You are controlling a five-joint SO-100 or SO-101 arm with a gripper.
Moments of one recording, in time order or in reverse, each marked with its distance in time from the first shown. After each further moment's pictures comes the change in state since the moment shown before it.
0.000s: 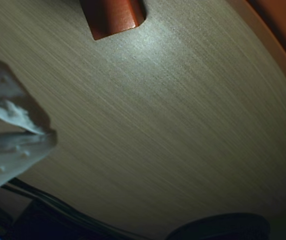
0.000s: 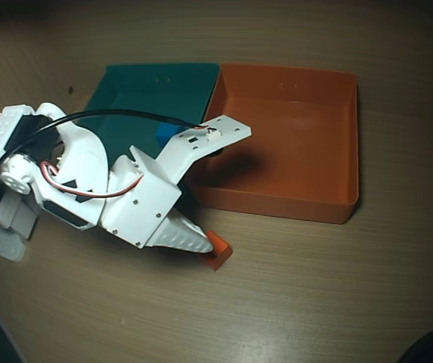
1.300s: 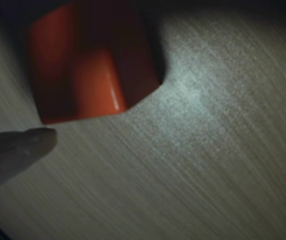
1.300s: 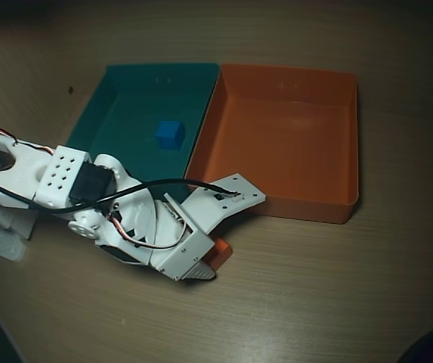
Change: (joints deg) arm -0.1 -17.2 -0.1 -1.0 -0.7
